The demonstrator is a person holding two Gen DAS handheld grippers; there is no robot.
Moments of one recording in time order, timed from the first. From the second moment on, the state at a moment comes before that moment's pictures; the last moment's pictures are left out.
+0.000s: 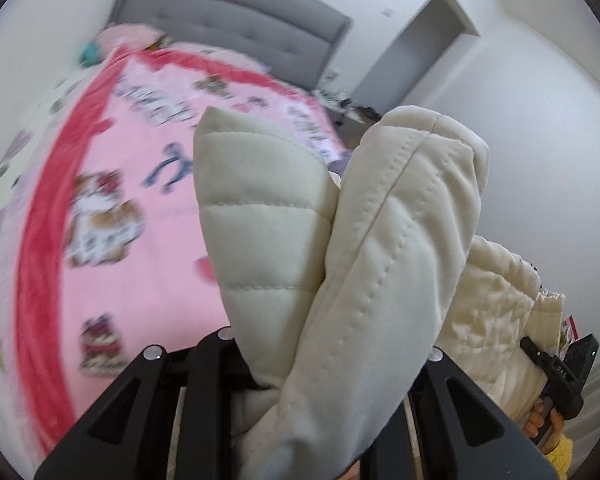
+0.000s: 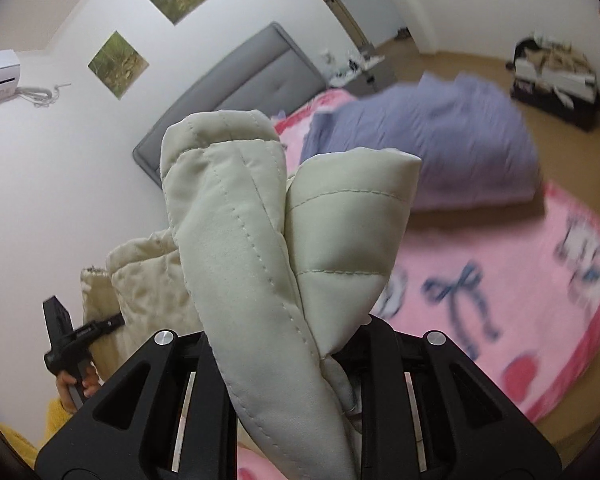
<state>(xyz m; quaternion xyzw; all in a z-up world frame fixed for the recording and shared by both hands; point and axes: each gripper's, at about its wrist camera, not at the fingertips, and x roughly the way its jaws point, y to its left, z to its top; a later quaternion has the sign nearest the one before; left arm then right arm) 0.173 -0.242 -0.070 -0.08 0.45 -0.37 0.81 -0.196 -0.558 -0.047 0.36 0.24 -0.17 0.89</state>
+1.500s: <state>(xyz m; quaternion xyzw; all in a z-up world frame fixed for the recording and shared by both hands) 0.407 -0.742 -0.143 0.11 0.51 -0.35 0.78 -0.077 -1.000 -0.179 0.43 0.29 -0.32 0.80</state>
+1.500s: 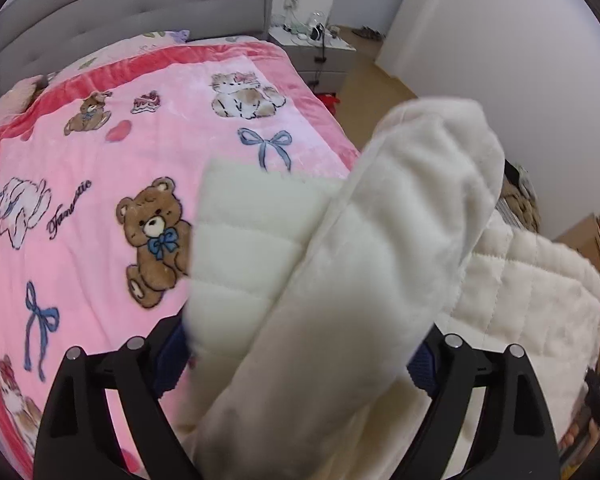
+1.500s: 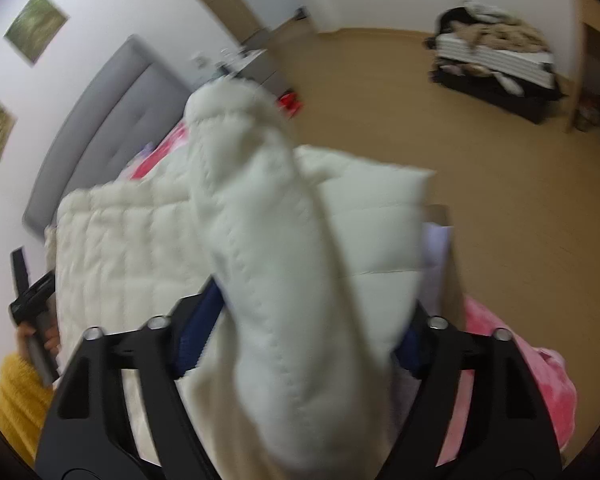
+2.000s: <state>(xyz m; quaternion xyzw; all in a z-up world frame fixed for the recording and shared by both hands) 0.293 -0.728 -0.078 0.20 0.22 -0.39 0.87 -0.036 -0.918 -0.103 0.05 0.24 -0.40 0.88</state>
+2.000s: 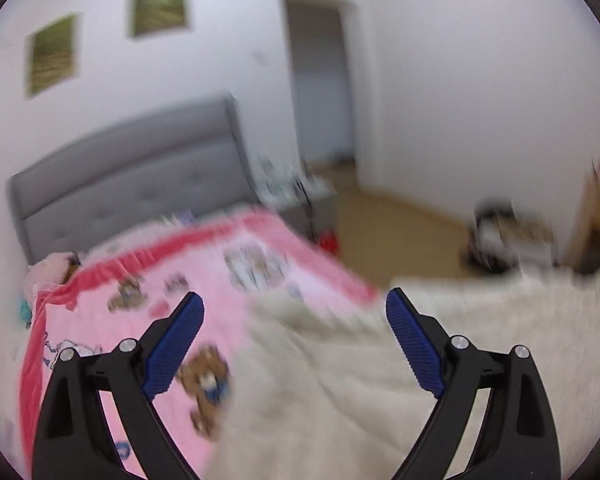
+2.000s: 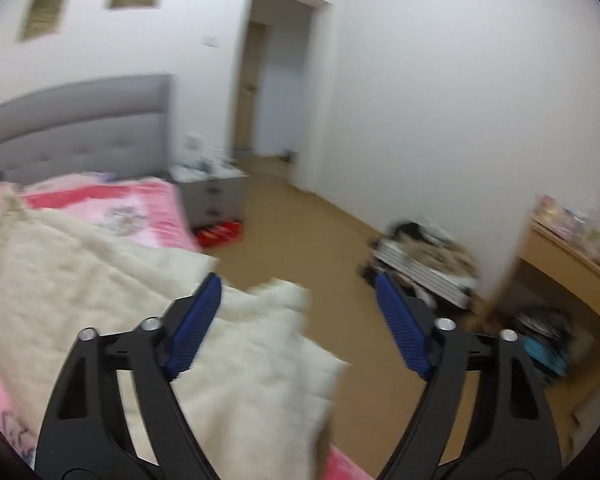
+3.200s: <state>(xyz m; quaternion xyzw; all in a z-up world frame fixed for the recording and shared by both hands) 0.278 -0.751 -0.100 0.15 0.34 -0.36 0.86 -0.041 -0.928 -0.132 0.15 0.30 -0.42 0.84</state>
